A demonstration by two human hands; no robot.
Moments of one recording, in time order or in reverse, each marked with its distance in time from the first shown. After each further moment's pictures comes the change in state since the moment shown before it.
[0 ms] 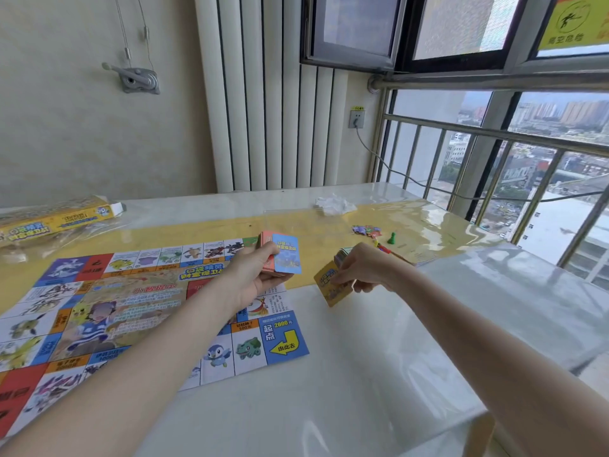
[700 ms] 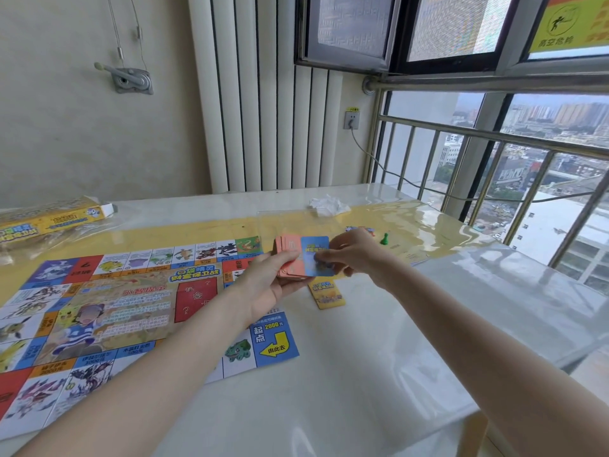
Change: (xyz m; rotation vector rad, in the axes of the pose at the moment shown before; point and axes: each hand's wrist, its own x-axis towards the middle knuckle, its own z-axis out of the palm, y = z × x) left_hand -0.009 -0.015 0.026 -0.135 -0.143 -0.026; right_hand -0.010 -0.009 -0.005 0.297 0.107 -0.211
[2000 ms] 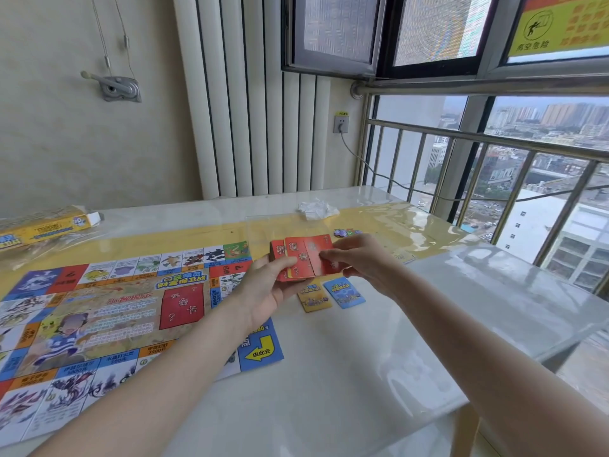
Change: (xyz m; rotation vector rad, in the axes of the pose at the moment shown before) left_hand -0.006 -0.010 0.019 -0.062 -0.035 0.068; right_hand -0.006 0.022 -0.018 0.259 0.074 0.063
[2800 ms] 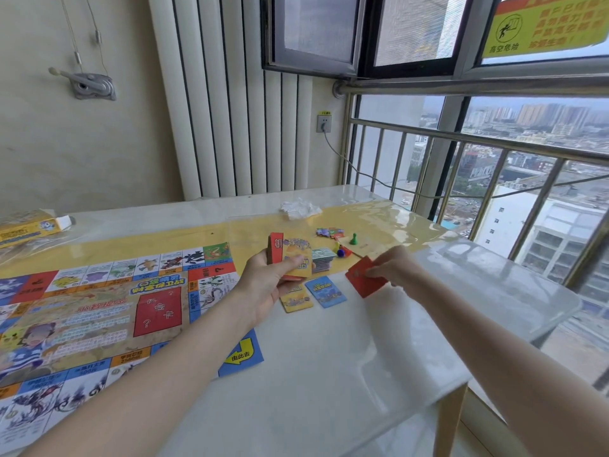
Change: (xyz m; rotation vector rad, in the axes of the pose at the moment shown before) left_hand 0.012 -0.012 0.021 0.198 -0.006 0.096; right_hand 0.006 0.051 -0.068 -0.342 0.304 0.211
